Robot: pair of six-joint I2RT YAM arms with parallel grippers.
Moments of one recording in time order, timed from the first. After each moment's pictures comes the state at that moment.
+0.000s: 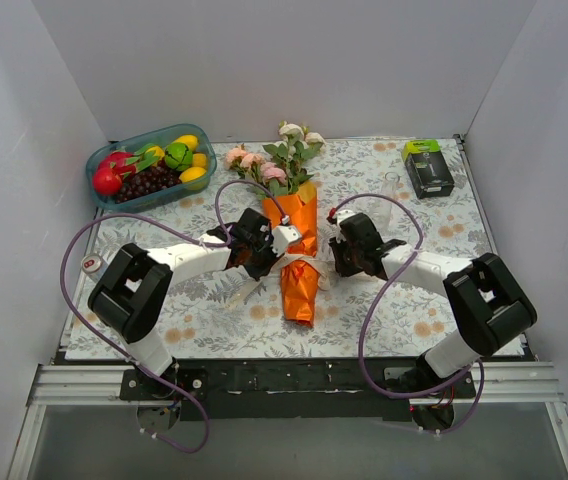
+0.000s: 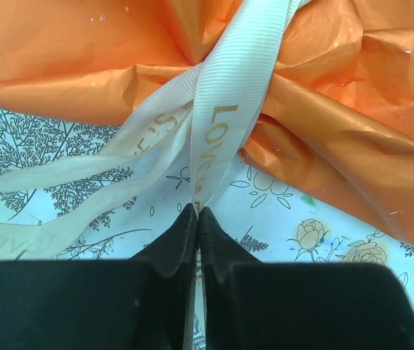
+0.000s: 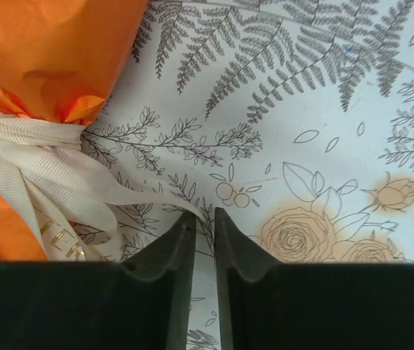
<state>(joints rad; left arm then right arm) -0.64 1.68 0.96 -0.29 0.22 0.33 0.60 1.54 0.77 -0.14 0.01 0.15</state>
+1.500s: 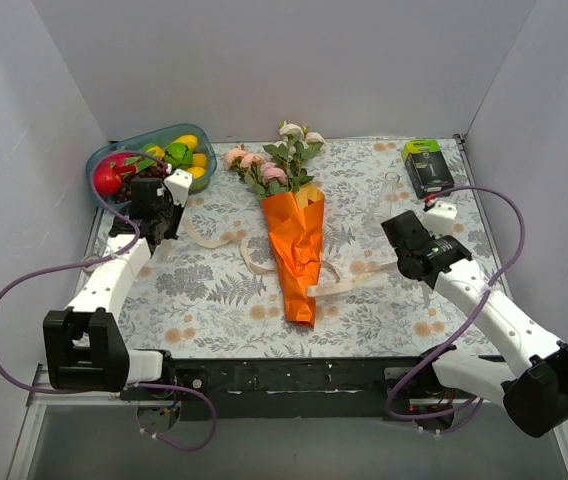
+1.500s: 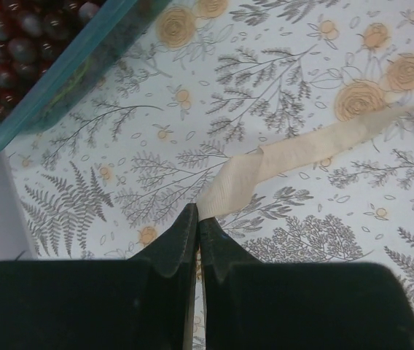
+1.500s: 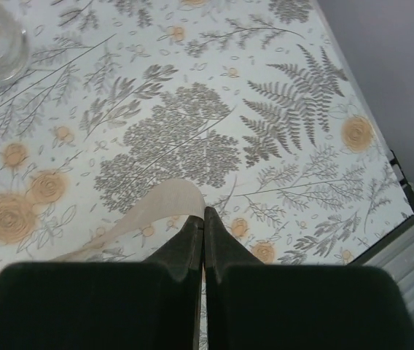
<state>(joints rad) -0.06 1.30 0.96 -0.38 0.02 0.36 0.53 1.09 0.90 -0.92 0.76 0.69</state>
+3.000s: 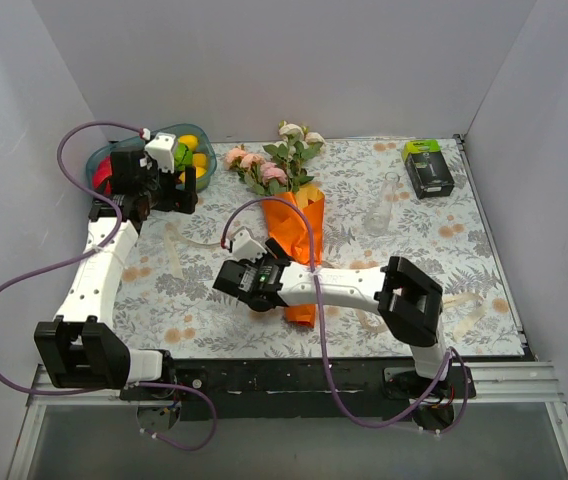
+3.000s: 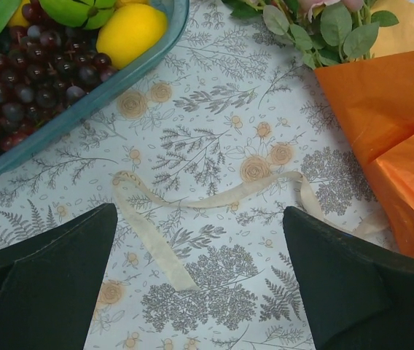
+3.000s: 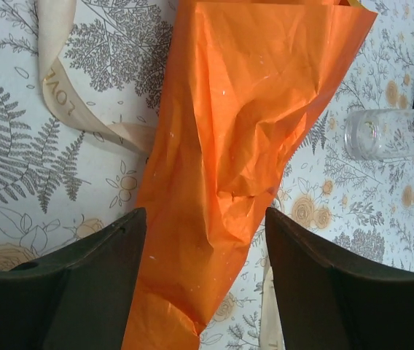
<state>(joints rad) -0.03 1.32 1.28 -0.56 0.20 0.11 1.30 1.94 1.51 -0.81 0.91 0.44</state>
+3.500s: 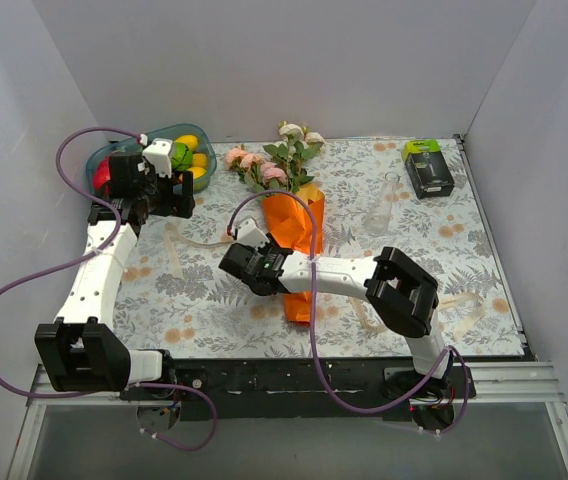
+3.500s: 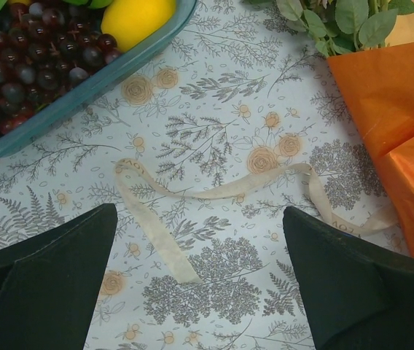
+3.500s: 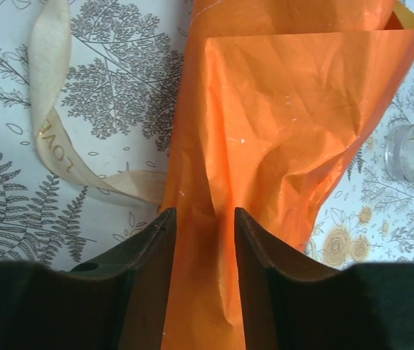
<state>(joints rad) -0.01 1.30 1.22 -0.56 0.20 0.11 1.19 1.99 1.49 -0.62 0.83 0.36</state>
